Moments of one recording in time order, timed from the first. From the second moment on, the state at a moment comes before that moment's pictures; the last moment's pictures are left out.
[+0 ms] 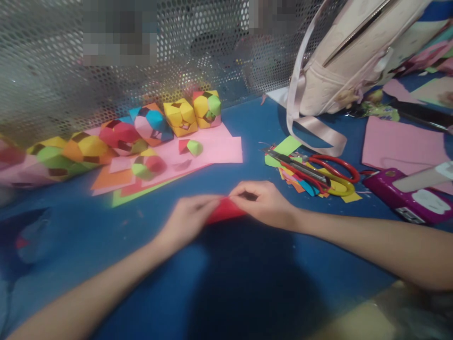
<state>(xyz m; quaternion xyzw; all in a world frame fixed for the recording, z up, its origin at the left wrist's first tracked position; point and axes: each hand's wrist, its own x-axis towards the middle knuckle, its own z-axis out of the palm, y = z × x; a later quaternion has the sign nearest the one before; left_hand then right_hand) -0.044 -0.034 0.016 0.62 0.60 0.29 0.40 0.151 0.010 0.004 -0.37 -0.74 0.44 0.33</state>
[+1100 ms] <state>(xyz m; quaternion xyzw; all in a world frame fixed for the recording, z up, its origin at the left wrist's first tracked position) -0.035 -0.032 0.014 0.61 0.60 0.32 0.40 0.149 0.010 0.002 -0.32 -0.79 0.40 0.34</state>
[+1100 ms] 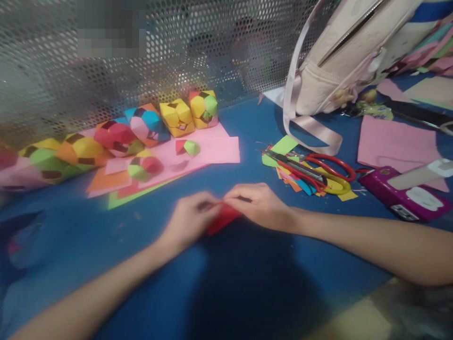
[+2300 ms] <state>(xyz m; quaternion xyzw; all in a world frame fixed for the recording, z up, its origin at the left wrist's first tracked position) -0.044 -0.032 0.022 0.54 0.59 0.25 0.55 0.150 0.011 0.008 -0.37 -0.75 0.45 0.32</state>
